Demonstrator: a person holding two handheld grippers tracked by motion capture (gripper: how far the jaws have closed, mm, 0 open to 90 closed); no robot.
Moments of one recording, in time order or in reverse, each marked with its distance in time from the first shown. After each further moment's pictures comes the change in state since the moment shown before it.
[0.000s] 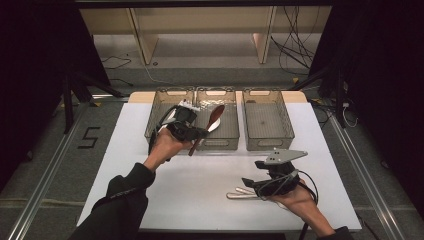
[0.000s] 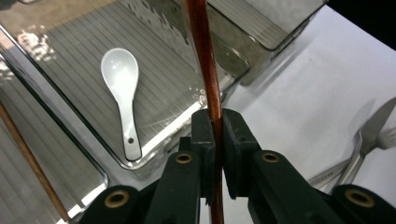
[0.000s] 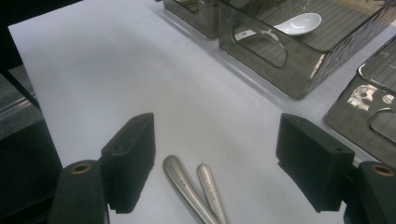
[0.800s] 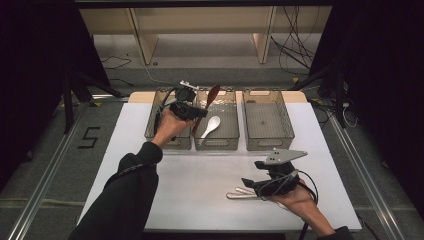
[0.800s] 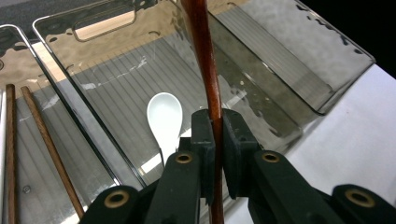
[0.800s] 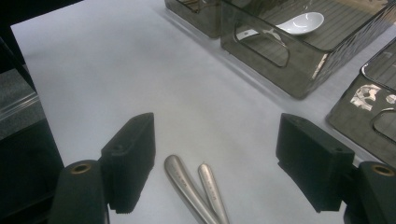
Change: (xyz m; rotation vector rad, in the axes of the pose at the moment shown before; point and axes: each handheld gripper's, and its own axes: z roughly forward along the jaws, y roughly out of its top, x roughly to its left) left arm 0.041 0.039 0.021 -0.044 0.059 -0.089; right arm 0.000 0.000 0.001 0.001 0.007 -0.002
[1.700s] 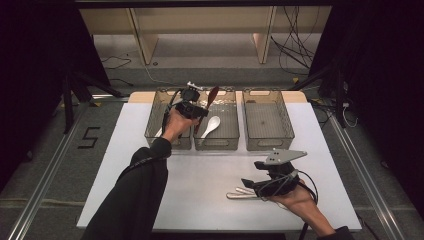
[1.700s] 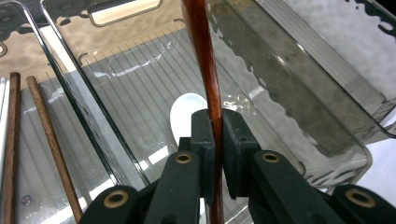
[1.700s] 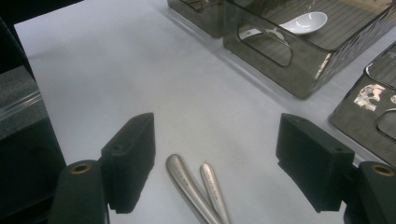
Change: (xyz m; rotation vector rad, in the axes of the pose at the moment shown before) left arm 0.017 0.001 0.039 0.033 0.068 -0.045; right arm 0.000 0.000 0.000 0.002 0.010 -0.003
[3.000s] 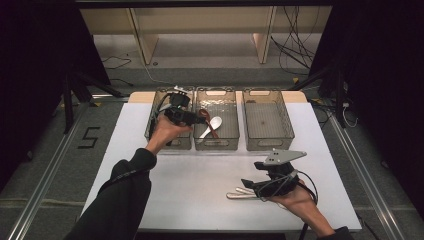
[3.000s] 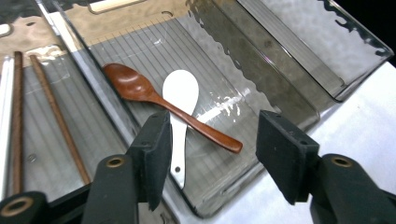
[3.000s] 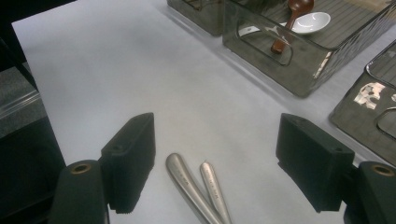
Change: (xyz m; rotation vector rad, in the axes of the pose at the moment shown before) left arm -0.003 -0.028 -0.050 -0.025 -0.063 -0.006; right arm 0.001 0.000 0.001 0.006 -0.005 0.000
